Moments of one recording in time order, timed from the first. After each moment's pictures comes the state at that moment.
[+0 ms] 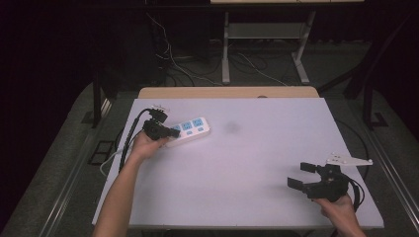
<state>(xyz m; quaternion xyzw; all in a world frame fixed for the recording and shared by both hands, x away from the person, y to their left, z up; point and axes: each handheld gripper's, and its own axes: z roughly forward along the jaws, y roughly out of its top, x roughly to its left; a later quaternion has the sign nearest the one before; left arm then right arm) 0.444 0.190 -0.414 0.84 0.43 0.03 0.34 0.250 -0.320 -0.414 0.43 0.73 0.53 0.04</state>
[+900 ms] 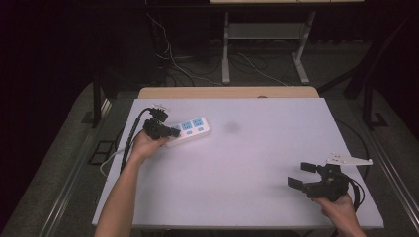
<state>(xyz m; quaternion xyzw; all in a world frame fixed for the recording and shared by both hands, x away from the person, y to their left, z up) 0.446 0.186 -0.411 0.84 0.42 0.04 0.33 0.251 -0.320 -0.416 0.43 0.73 0.53 0.04</state>
